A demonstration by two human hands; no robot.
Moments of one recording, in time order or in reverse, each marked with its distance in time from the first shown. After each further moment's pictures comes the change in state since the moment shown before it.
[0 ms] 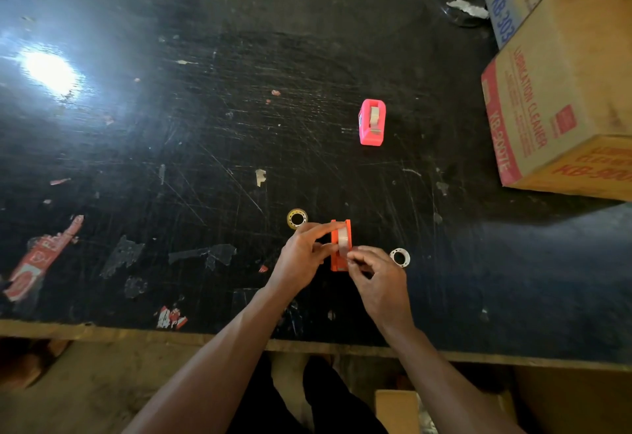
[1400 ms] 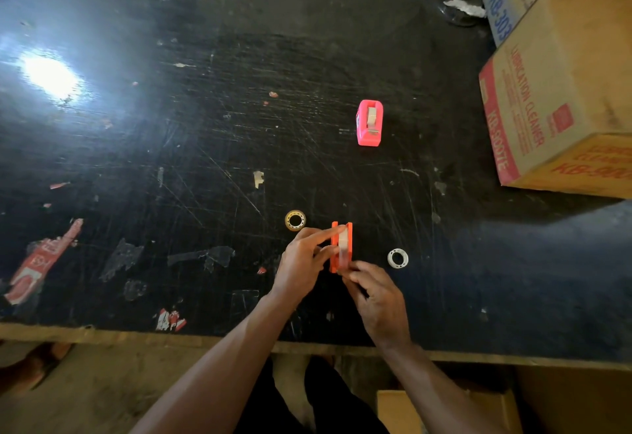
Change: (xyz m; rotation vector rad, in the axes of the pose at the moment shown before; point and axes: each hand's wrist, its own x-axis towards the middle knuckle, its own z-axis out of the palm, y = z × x) left_hand -0.010 0.007 0.008 0.068 0.062 0.018; right_hand -0.025 0.027 0.013 -0.104 0.023 -0.222
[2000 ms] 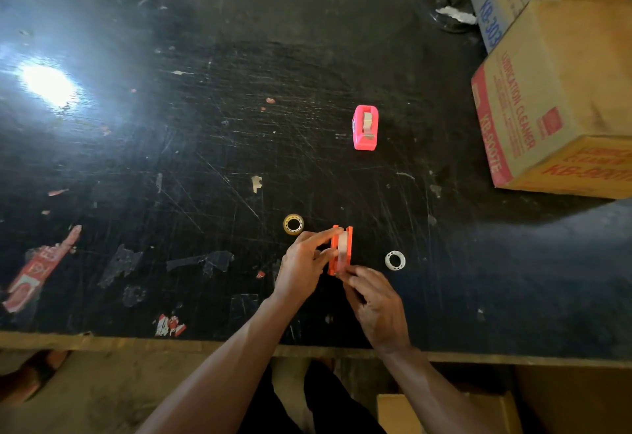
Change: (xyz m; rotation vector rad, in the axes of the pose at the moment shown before) left_hand 0.001 0.004 0.002 -0.004 -0.005 -0.033; right_hand -0.004 -0.001 -0.004 -0.029 -0.014 -0.059
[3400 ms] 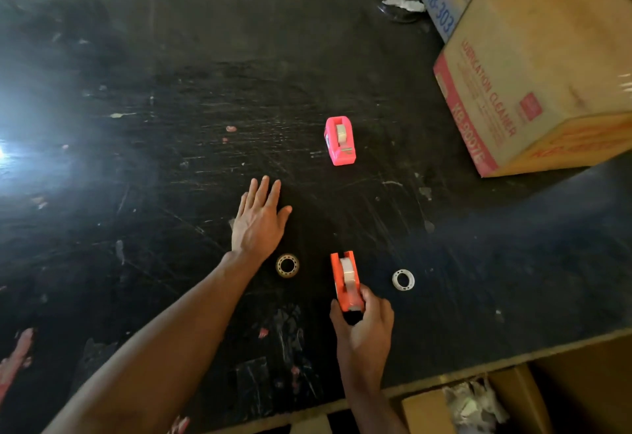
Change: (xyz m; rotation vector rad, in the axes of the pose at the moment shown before) left_hand 0.153 -0.016 -0.082 0.732 0.036 0.167; right_hand 0.039 -0.058 0.059 0.106 0.250 1.001
